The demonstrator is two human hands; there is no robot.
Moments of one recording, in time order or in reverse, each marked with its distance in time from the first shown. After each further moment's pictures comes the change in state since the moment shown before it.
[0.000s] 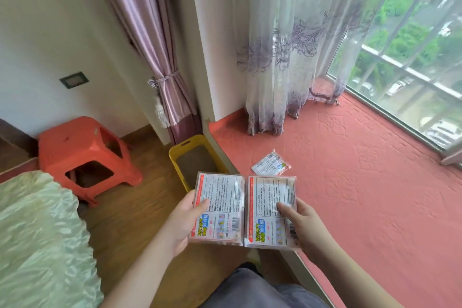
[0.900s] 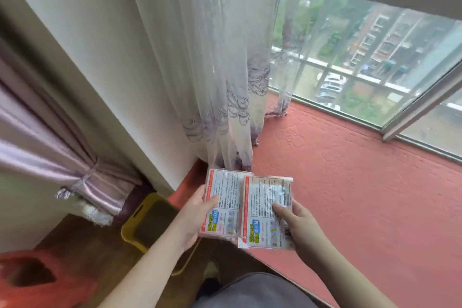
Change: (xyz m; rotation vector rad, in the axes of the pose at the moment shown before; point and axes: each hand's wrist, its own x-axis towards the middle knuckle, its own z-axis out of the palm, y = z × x) left_hand 0.265 0.191 0.029 0.289 -0.467 0.002; right_hand 0.157 -0.120 0.042 0.343 0.391 -0.036
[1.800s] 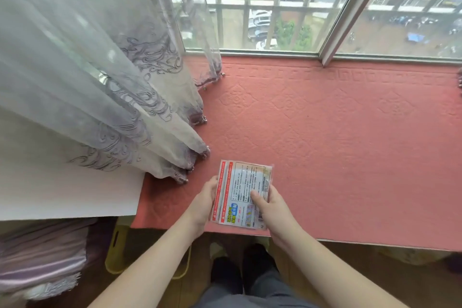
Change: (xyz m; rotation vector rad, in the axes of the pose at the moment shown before) left_hand 0.106 -0.015 0.078 0.286 -0.419 -0.162; right_hand 0.048 0.063 -0.012 0.222 0.366 0.059
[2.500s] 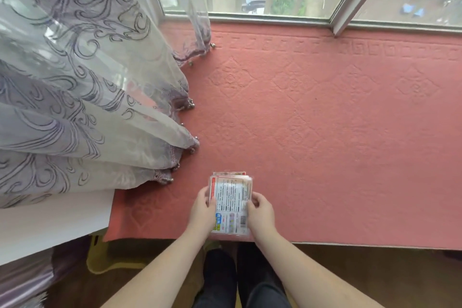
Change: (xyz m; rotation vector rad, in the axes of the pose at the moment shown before) left_hand 0.117 -0.106 -0.015 0.402 0.366 -0.150; right_hand 0.120 0.093 0.008 -0.327 0.336 0.186
